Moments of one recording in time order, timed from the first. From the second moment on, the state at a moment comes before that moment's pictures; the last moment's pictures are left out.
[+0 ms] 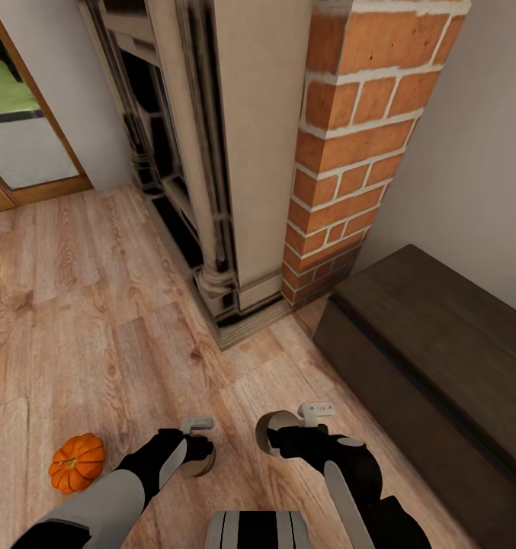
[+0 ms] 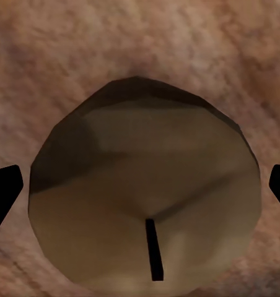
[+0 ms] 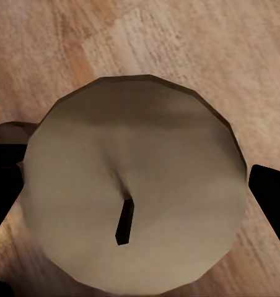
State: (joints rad) left arm -0.72 -0.07 -0.14 -0.29 0.17 0.41 0.07; right arm -0.22 0.10 0.29 -1.58 -0.29 0.89 -0.18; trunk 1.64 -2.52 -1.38
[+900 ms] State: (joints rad) left arm -0.72 -0.07 -0.14 -0.29 0.17 0.41 0.07; right arm -0.22 0.10 0.22 -1.58 -0.29 0.89 -0.17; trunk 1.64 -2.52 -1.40
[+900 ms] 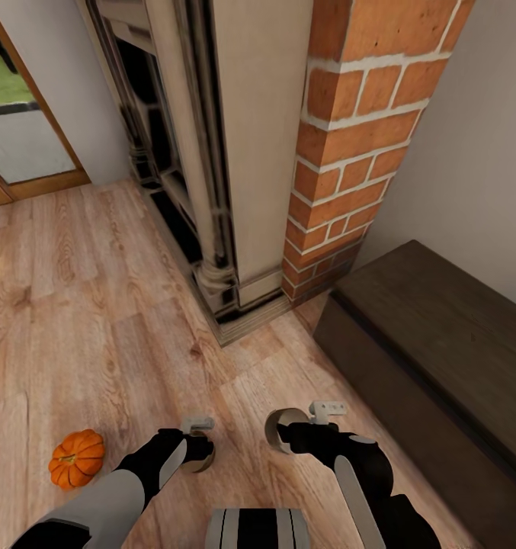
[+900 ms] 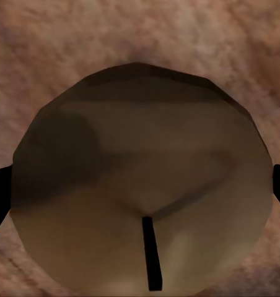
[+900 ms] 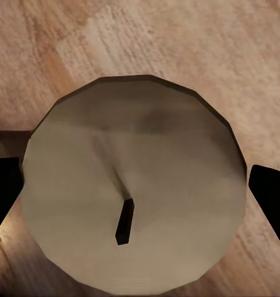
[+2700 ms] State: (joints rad) left arm -0.72 -0.07 -0.13 -0.30 0.17 0.42 0.07; right arm -0.22 0.10 0.22 -1.58 -0.29 0.89 -0.17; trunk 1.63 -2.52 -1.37
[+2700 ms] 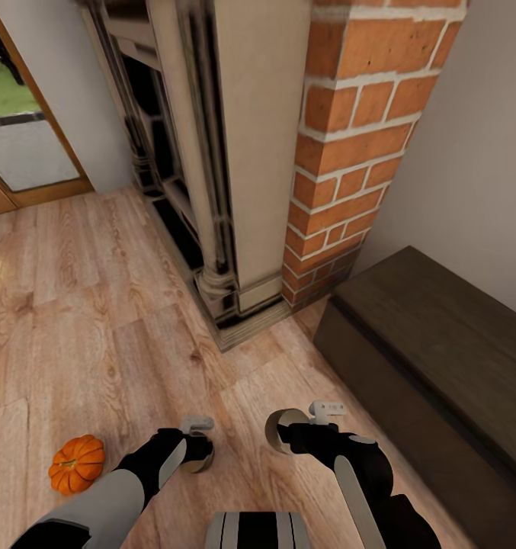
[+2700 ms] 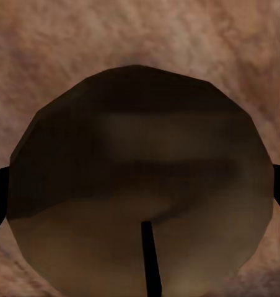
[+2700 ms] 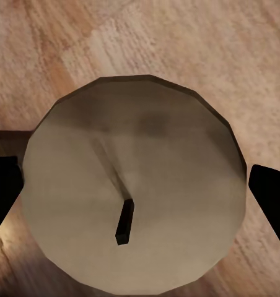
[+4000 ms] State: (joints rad) left arm -0.72 -0.06 -0.13 -0.31 0.18 0.42 0.07; right arm -0.22 0.10 0.22 -1.57 -0.28 0.89 -0.17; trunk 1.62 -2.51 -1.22
